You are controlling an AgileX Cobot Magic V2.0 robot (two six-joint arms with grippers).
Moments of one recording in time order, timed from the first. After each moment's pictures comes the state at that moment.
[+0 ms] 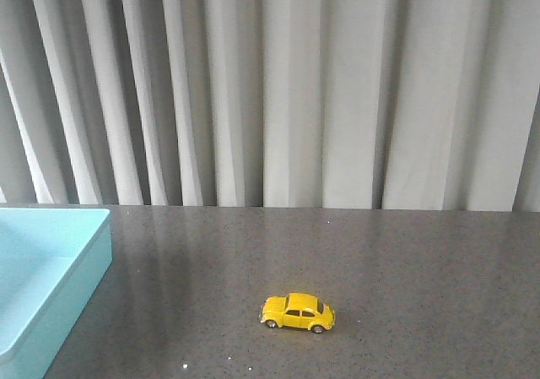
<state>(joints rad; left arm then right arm) -0.01 0.87 -0.77 0.10 0.62 -0.06 0.05 0.59 -0.62 -0.04 0.81 0.02</state>
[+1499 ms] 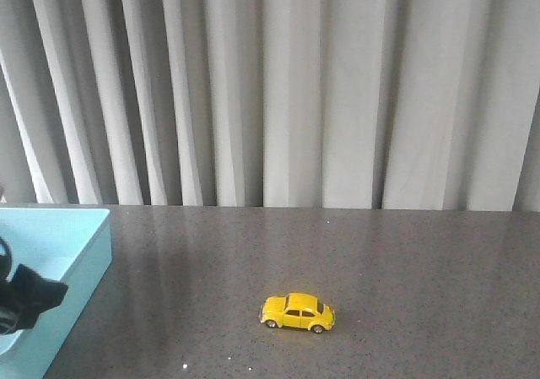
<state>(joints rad) -0.01 1.24 -1.13 -0.38 0.75 0.58 0.05 0.59 -0.62 -0.04 0.81 0.03</state>
